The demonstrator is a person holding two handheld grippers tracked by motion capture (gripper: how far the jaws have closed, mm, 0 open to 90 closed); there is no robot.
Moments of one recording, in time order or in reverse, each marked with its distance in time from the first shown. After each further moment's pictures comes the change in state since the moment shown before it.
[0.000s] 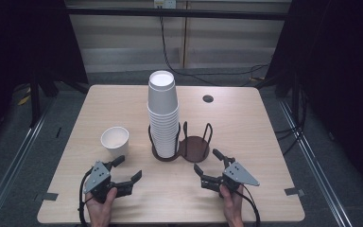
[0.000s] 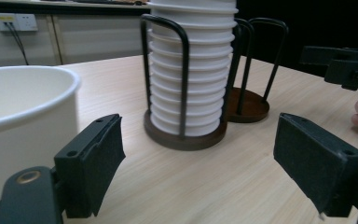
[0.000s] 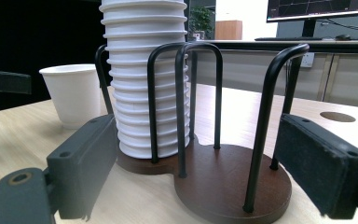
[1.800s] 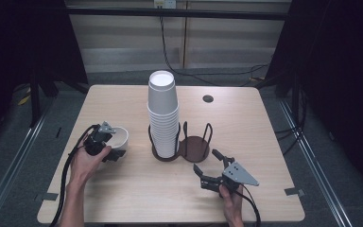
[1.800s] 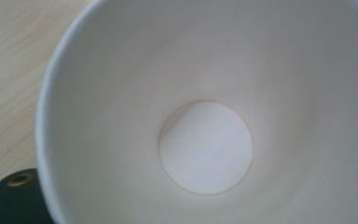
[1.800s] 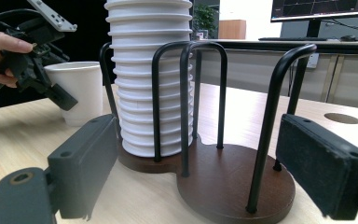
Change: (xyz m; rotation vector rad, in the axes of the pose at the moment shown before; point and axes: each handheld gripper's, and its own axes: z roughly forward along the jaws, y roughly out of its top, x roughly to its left) left arm 0.118 0.052 0.056 0.760 0.044 0.115; right arm 0.000 0.000 0.000 0.007 0.010 -0.007
